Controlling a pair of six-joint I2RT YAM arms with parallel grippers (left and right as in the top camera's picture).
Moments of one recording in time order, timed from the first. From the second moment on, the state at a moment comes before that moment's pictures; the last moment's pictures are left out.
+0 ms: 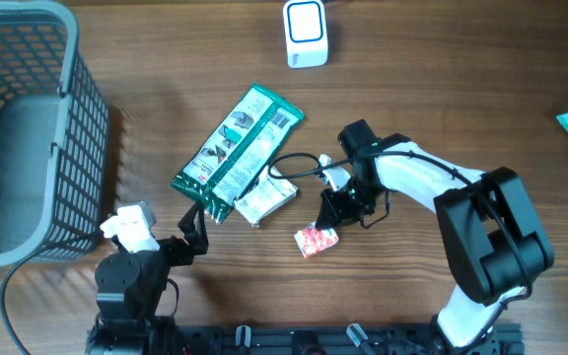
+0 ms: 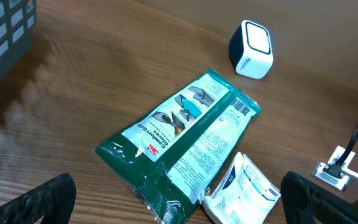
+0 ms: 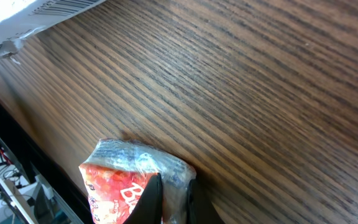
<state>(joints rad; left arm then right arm) -0.05 0.13 0.24 -0.49 0.09 -0.38 0.43 1.90 1.01 -0.77 -0.61 0.00</state>
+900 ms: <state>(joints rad) -0.05 0.13 0.24 -0.49 0.09 -0.38 0.28 1.93 1.35 -1.55 -0.96 0.71</state>
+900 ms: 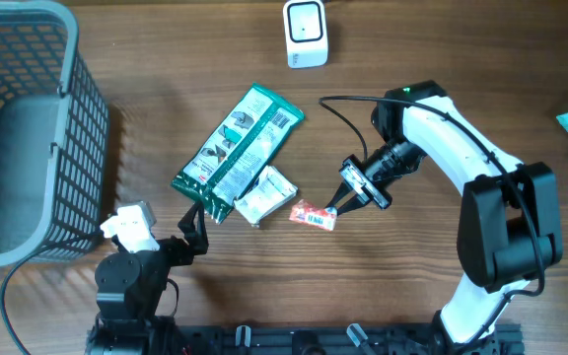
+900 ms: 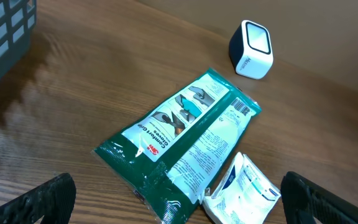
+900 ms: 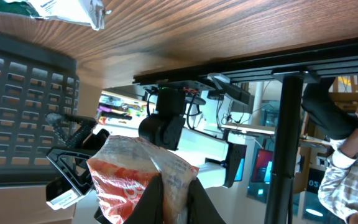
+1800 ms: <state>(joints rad) -0.05 0.13 0.24 -0.49 0.09 -0.38 0.28 1.93 1.35 -0.31 -0.97 0.60</state>
